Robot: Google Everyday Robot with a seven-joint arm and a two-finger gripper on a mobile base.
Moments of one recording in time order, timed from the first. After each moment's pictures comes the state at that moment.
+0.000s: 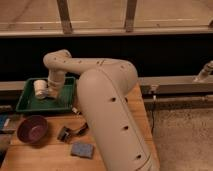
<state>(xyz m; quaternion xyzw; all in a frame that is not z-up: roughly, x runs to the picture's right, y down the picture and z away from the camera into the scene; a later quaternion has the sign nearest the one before) -0.285 0.033 0.848 -0.38 -0.09 0.17 0.91</state>
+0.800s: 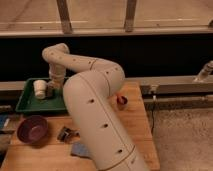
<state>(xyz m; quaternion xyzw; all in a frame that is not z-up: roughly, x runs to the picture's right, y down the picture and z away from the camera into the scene) -0.302 -0.014 0.889 -0.34 -0.07 0.15 0.93</state>
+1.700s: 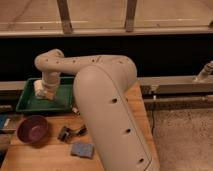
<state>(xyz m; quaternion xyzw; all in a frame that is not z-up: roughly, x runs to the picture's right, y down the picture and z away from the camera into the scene) -0.296 0.043 0.819 -0.36 -0.09 0.15 0.92</state>
